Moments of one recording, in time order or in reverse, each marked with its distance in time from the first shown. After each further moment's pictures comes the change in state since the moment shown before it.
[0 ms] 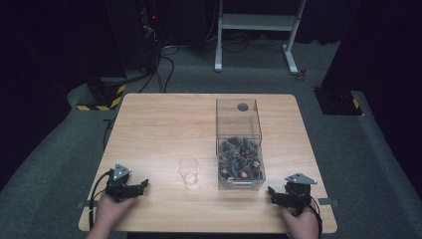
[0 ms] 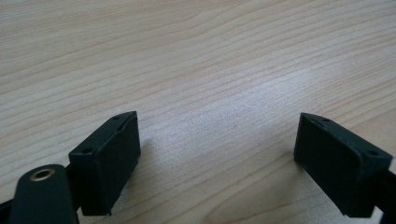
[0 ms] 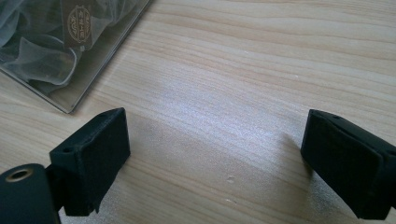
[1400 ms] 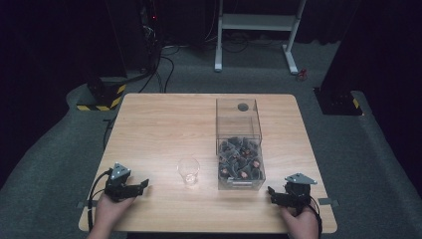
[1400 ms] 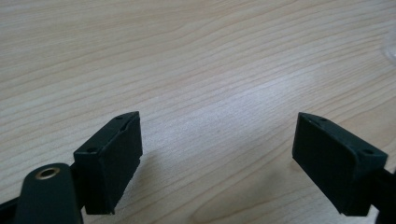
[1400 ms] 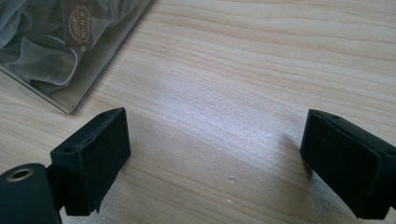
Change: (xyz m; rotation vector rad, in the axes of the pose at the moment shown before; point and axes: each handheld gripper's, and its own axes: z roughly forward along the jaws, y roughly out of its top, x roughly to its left) left arm -0.001 0.005 -0.008 -0.018 -0.051 -0.003; right arm 0.000 0.000 0.000 -0.003 0.001 -0.006
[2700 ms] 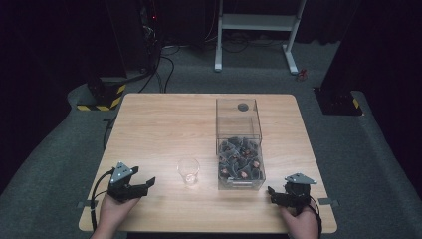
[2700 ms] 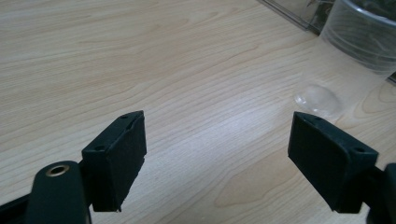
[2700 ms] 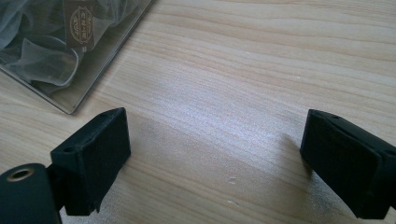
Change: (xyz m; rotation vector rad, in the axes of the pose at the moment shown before) left arm -0.027 0.019 -0.020 -0.134 -0.096 0.034; right arm 0.000 0.000 0.000 0.001 0.001 0.000
